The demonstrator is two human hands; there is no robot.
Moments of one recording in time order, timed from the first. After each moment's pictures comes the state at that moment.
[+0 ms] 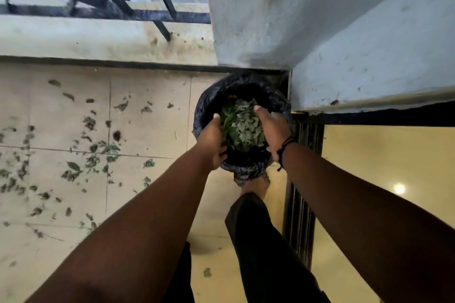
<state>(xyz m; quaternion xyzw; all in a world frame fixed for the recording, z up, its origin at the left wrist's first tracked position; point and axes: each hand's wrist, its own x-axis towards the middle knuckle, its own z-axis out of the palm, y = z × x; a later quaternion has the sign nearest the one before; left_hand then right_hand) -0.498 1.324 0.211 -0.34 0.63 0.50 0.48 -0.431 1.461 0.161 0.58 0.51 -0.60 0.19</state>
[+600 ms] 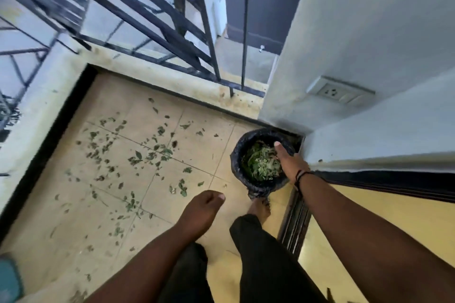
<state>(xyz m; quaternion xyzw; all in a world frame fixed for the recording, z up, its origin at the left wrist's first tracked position) -0.396 1.200 0.460 -0.15 0.81 0.37 0.42 -0.443 1.448 0.393 0.45 0.72 -0.42 0.33</state>
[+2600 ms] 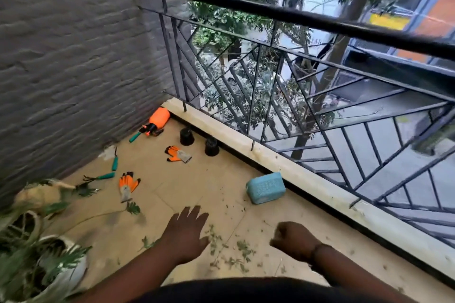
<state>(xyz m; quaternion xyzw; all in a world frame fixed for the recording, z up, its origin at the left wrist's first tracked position) 0.194 0.594 0.641 -0.61 0.74 0.20 0.18 -0.091 0.572 0.638 -0.69 0.62 0.11 0.35</state>
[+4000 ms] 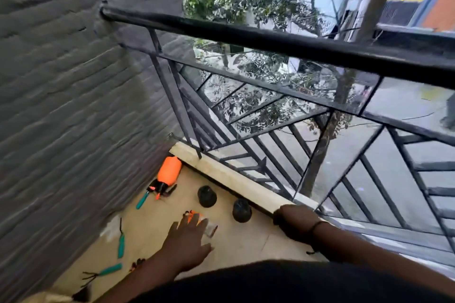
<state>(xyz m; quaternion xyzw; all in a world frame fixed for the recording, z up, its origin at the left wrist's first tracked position) 0.372 0.064 0.612 -0.62 0.72 0.19 0.25 0.076 0.017 0.607 -0.80 0.54 0.12 0.21</state>
